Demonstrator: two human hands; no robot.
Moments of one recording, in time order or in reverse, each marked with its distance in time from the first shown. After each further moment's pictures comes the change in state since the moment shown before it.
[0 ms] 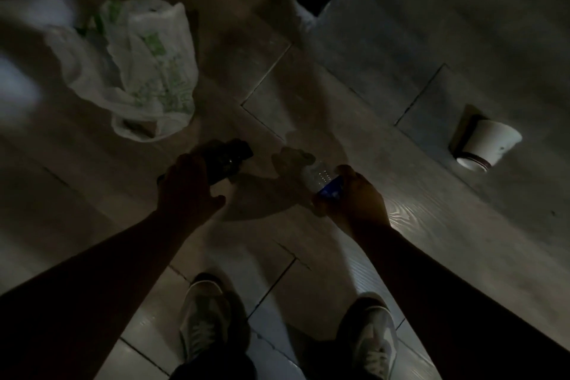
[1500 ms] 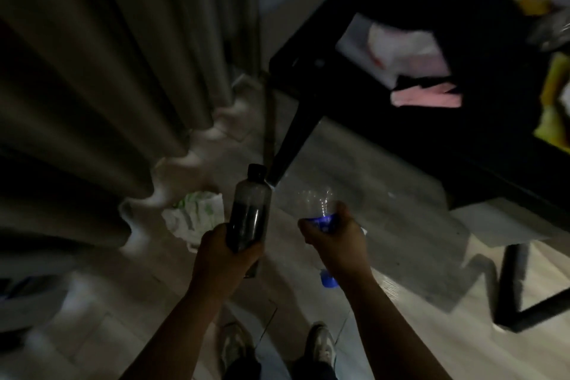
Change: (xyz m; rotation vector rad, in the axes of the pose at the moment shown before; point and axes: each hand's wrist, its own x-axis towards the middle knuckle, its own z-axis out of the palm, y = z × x) left_hand -0.355 0.106 -0.427 -0.891 0.102 0.157; right_hand -0.355 -0.226 -0.413 0.675 0.315 -0.020
